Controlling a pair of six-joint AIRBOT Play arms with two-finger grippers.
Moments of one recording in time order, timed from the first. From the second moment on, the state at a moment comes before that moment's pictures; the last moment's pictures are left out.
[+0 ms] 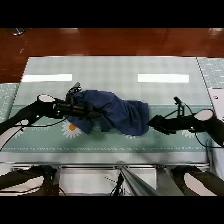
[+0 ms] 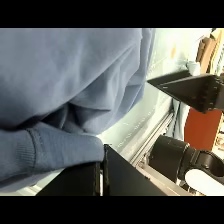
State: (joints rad) left arm -0.22 -1.38 0.70 0.27 -1.05 -0.98; right arm -0.03 -1.11 0.48 -0.77 0.96 1.33
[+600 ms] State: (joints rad) left arm 0.00 -1.06 0.98 0.26 -1.04 -0.93; right arm 0.11 -1.28 1.26 -0.91 1.10 1.38
